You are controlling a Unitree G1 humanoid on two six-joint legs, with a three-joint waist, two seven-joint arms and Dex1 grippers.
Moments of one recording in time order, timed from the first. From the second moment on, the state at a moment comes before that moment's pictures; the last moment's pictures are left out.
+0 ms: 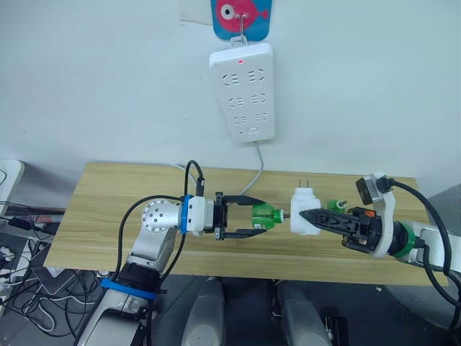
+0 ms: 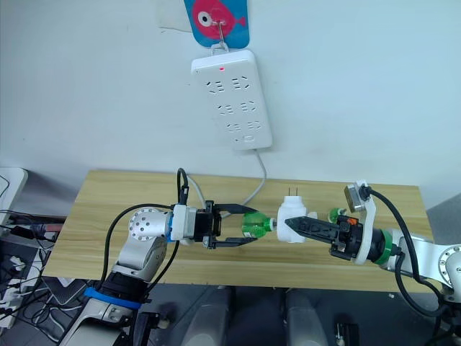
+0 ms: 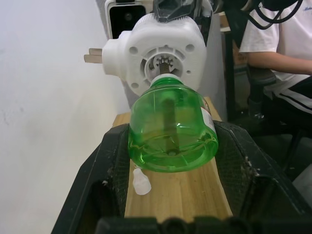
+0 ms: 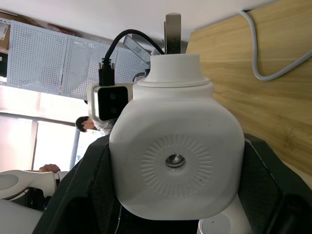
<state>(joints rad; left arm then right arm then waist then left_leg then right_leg) -0.41 0.39 -0.19 0.13 -0.37 -0.38 -1.35 -0.14 -0.85 -0.16 -0.31 1.94 1.10 0.22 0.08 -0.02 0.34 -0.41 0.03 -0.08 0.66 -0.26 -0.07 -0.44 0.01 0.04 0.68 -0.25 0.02</state>
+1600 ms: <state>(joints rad) -0.44 0.35 -0.19 0.17 -0.35 -0.40 -1.36 -0.25 -0.87 -0.08 -0.27 1.95 1.13 0.15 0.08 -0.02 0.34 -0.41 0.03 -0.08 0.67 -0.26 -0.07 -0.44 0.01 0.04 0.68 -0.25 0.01</state>
